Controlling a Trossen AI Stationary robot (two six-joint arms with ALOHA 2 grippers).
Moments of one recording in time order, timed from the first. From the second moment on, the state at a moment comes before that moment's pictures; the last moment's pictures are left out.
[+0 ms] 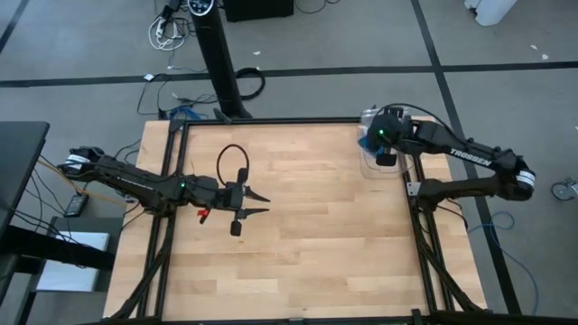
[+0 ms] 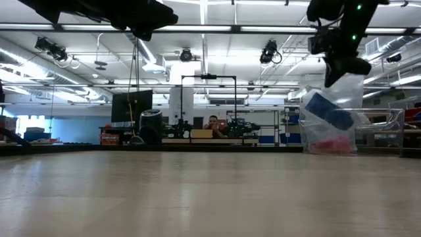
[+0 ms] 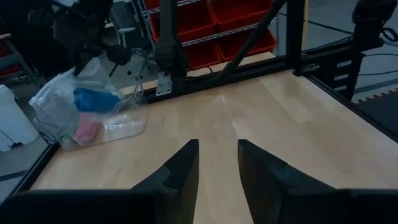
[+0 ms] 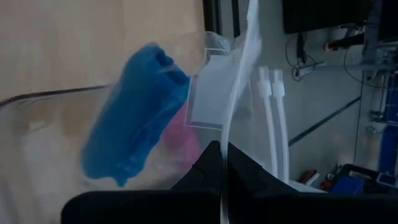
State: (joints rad) left arm -0.19 1.11 0.58 0.35 -0.14 0.18; right arm -0.50 1.02 0.93 -0.93 0.57 -0.60
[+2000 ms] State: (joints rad) left arm 0.00 1.11 0.58 0.32 0.05 0.15; right arm -0.94 0.88 0.67 -0.55 0.20 -1.03
